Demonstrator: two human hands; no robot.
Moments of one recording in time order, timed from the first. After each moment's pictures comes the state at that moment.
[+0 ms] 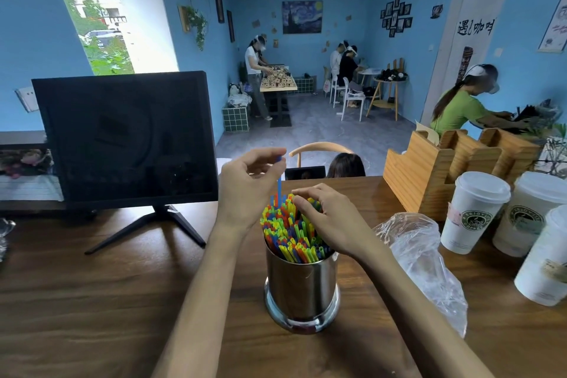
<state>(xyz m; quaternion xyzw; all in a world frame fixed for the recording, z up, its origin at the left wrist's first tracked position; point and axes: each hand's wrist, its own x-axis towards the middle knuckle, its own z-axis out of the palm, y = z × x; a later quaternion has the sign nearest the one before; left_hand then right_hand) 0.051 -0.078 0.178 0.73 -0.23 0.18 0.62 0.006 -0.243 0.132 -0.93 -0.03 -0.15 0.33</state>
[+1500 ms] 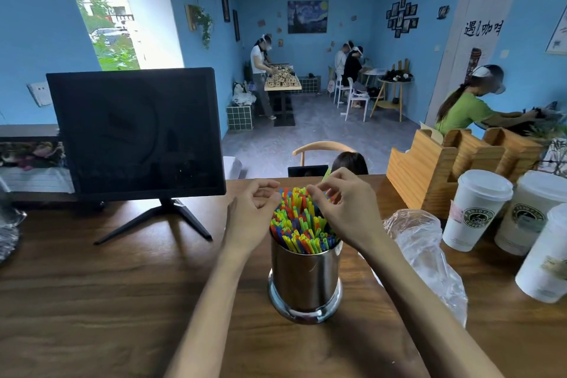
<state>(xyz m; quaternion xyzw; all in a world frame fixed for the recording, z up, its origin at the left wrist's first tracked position) 0.055 -0.067 0.115 0.78 -0.16 0.11 0.59 0.003 -0.249 0.127 -0.89 -0.02 -0.36 0.30</state>
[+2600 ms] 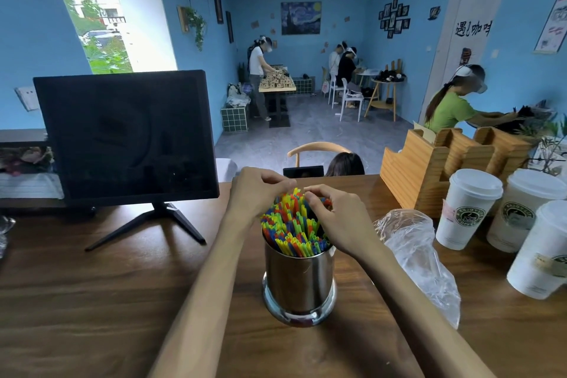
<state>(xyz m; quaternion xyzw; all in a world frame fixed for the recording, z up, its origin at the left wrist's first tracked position) 0.079 -0.090 0.156 0.86 -0.18 0.06 0.48 -0.005 -0.253 0.121 -0.91 0.02 -0.24 0.34</state>
